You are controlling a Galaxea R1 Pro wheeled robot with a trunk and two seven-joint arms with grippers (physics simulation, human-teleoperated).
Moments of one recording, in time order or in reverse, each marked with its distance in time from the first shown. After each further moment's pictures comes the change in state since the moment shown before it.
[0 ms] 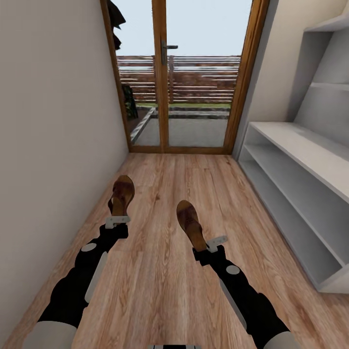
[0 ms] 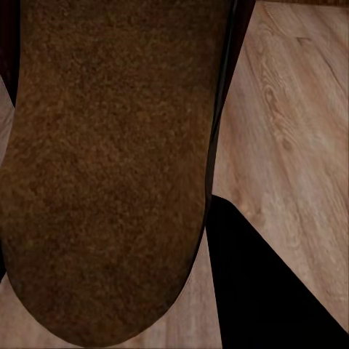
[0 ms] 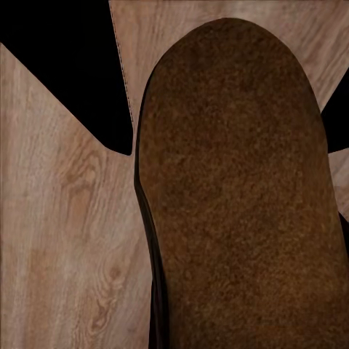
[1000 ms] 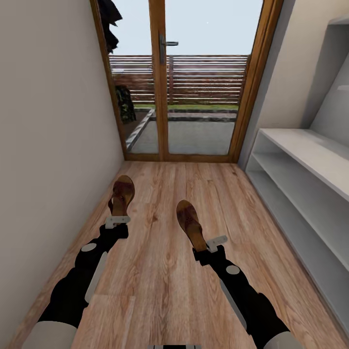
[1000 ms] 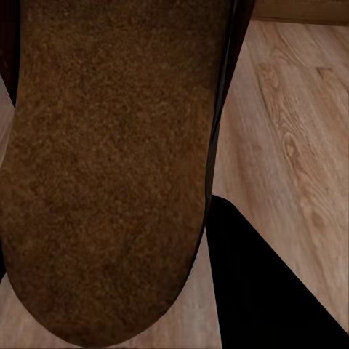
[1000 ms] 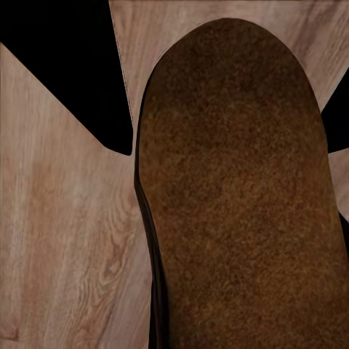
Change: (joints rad) left arm 0.000 0.000 -0.001 0.000 0.000 0.000 0.000; right arm 0.000 0.000 0.001 0.000 0.001 0.000 0.000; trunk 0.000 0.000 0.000
